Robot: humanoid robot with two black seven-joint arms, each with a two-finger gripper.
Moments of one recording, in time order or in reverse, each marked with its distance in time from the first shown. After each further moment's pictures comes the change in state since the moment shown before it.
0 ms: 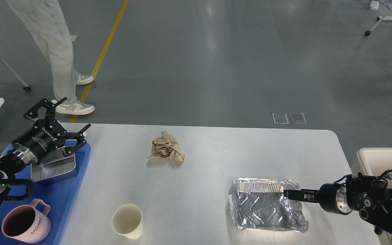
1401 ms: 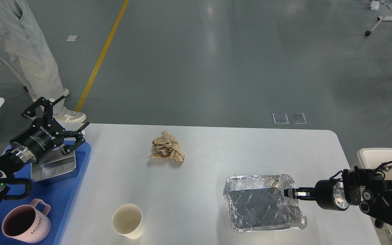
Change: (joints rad) left arm 0.002 -0.003 -0.019 0.000 0.000 -0.003 -0.003; right arm 0.091 -0.049 -0.059 0.099 0.043 0.077 0.035
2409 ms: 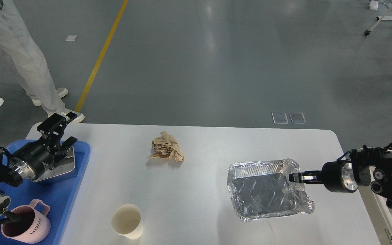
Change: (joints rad) left arm 0.119 0.166 0.177 -0.214 0.841 0.228 -0.313; right arm 0.134 -0.075 -0.032 0.071 0.010 0.068 -0.006
